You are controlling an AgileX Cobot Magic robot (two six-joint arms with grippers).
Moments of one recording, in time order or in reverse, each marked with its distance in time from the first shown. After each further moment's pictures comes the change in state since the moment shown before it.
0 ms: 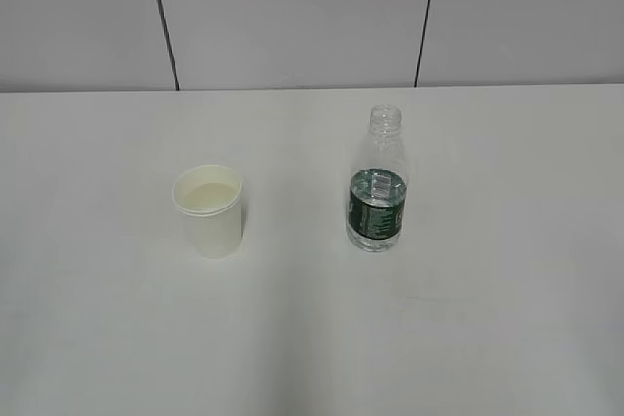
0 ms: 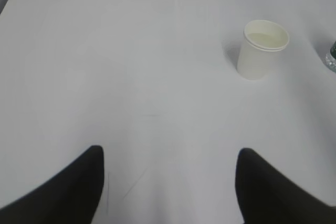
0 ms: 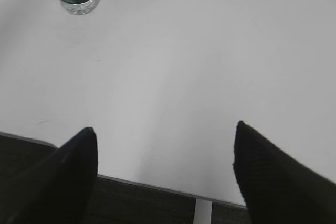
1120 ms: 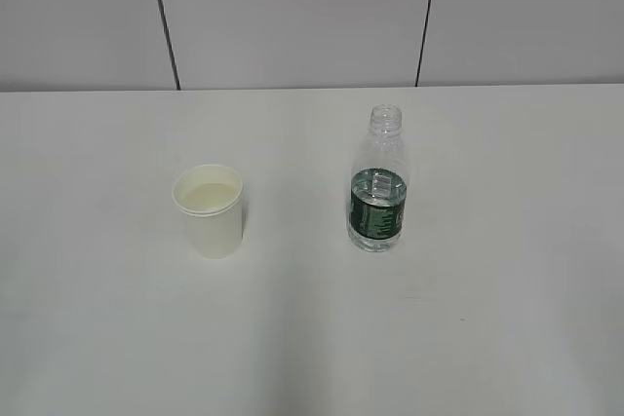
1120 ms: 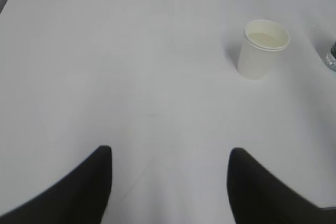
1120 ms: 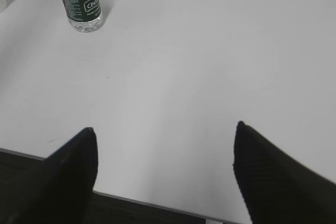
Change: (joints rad) left arm 0.000 0.000 0.000 -0.001 0.000 0.000; right arm -0.088 -0.002 0.036 0.088 -0.074 -0.065
